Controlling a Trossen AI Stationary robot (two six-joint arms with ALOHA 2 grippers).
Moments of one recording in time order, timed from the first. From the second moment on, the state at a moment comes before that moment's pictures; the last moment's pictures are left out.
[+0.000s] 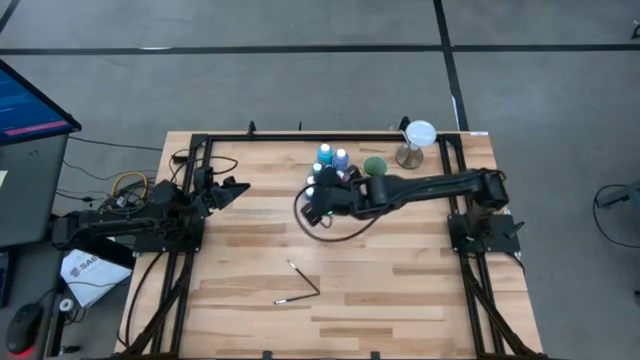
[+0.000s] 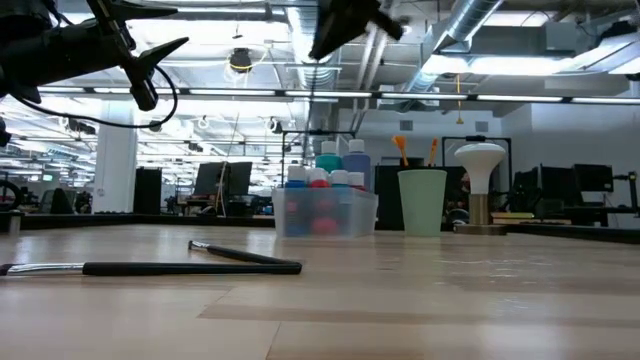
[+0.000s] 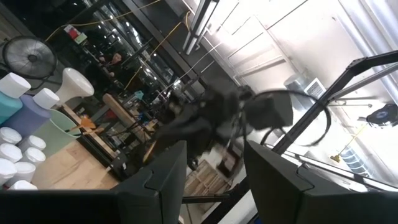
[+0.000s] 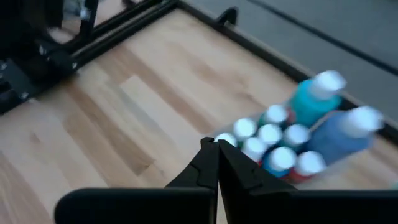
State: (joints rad) left arm 0.28 0.37 0.01 0.75 0.13 -0.92; right arm 0.12 1.87 1.80 -0.84 0.63 0.70
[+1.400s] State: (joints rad) left arm 0.28 0.38 0.01 0.75 0.09 -0.92; right arm -0.17 1.32 1.23 -0.76 0.81 0.55
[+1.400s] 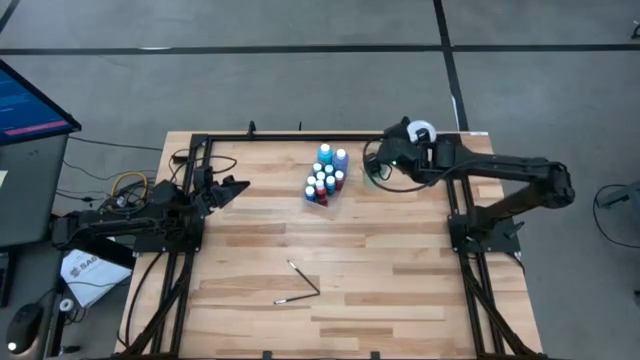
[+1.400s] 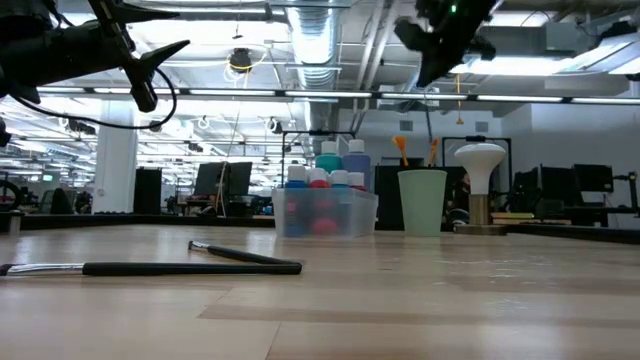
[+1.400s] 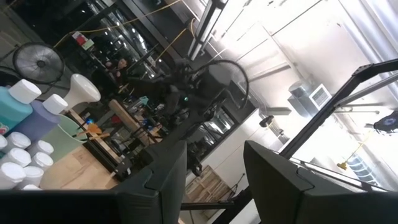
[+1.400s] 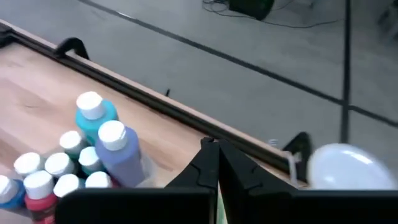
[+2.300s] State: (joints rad) left arm 0.28 0.38 0.01 0.75 0.03 -0.87; right arm -0.19 1.31 1.08 -0.51 0.43 0.57
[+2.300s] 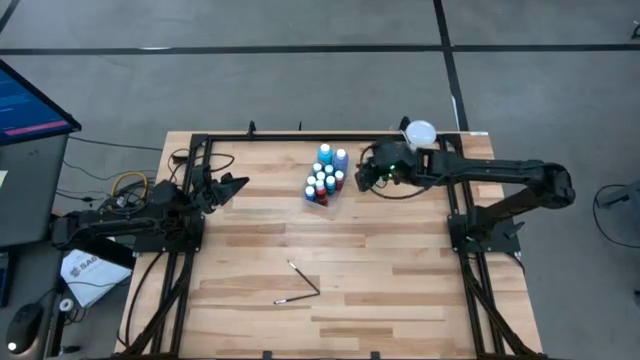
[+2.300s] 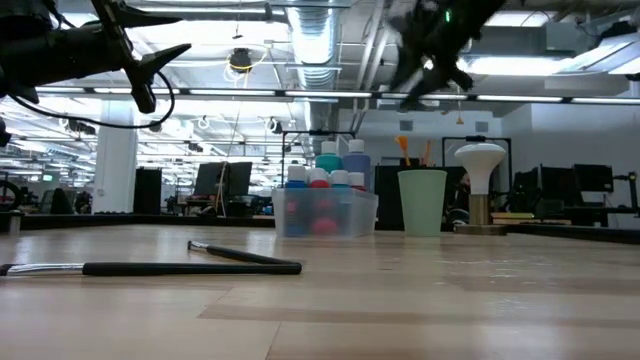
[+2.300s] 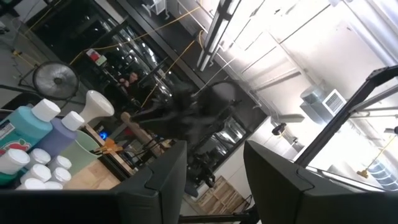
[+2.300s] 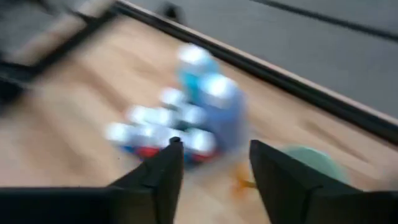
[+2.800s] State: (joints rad) left arm 0.28 0.38 0.01 0.75 0.07 -0.87; right arm 0.08 1.51 1.26 -0.24 0.16 0.53
